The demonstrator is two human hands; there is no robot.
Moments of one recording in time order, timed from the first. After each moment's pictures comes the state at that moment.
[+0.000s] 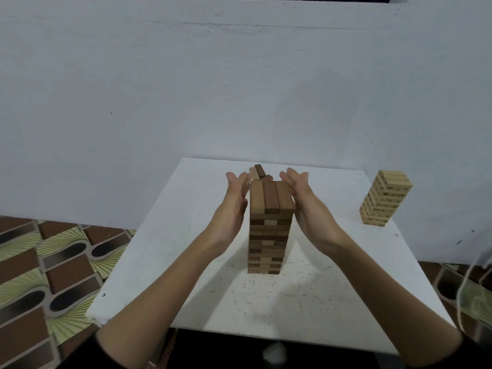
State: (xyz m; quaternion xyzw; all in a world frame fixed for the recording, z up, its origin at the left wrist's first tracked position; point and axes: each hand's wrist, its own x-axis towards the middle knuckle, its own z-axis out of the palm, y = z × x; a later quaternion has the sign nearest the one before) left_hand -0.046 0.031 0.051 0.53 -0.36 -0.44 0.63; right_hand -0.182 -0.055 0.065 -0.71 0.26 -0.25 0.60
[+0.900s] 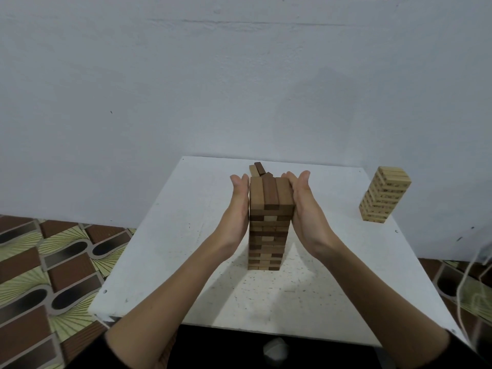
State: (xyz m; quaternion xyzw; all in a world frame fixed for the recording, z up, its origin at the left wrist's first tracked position) left_hand -0.054 0.026 0.039 0.56 -0.38 -0.43 0.60; right_hand -0.172 -0.042 0.059 -0.65 0.27 -0.29 0.65
